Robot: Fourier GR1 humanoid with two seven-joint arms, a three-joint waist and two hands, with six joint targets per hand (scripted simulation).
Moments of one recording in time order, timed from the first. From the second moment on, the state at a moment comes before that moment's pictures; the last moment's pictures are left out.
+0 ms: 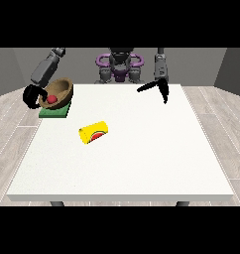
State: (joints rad) left arm -0.55 0.08 0.06 -1.28 -0.28 0.20 -0.32; right arm -0.68 -0.66 -0.44 -0.44 -0.33 0.31 -0.11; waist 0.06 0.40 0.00
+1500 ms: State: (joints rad) left arm -0.46 0.09 0.01 -1.62 -0.29 0.18 -0.15; right arm -0.69 -0.78 -0.42 -0.31 -0.25 0.37 -0.22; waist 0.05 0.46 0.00
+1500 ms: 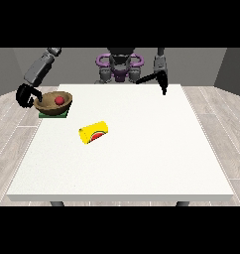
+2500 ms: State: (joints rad) left arm -0.37 0.11 0.01 -1.75 -0.27 0.15 -0.11; right arm -0.74 -1.00 -0.43 -0.28 -0.22 0.36 -0.12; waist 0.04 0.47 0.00
